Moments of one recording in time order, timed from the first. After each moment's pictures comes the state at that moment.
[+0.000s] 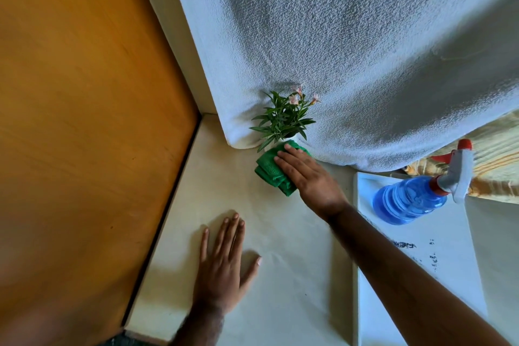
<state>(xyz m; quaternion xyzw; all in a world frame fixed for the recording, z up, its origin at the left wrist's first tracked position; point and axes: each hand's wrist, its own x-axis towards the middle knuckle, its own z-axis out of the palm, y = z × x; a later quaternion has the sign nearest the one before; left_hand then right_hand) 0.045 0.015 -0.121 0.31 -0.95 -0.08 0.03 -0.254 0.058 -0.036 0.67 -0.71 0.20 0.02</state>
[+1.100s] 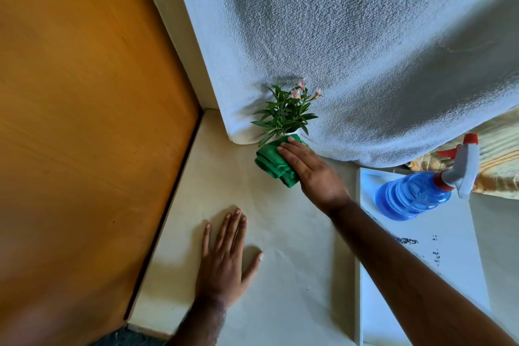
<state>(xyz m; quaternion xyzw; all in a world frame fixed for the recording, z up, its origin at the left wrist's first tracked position) 0.045 0.017 -0.116 0.31 -0.95 -0.06 0.06 -0.252 0.054 -0.032 0.63 -0.73 0.25 0.01</state>
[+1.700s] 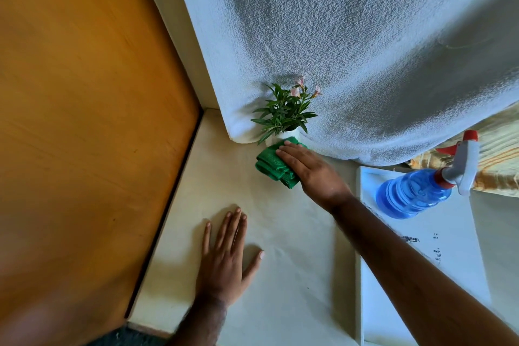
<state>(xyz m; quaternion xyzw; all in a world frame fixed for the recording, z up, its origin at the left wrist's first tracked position) 0.045 0.017 -0.117 0.31 -0.95 -0.06 0.05 -0.256 0.056 -0.036 0.65 -0.72 0.24 0.00</state>
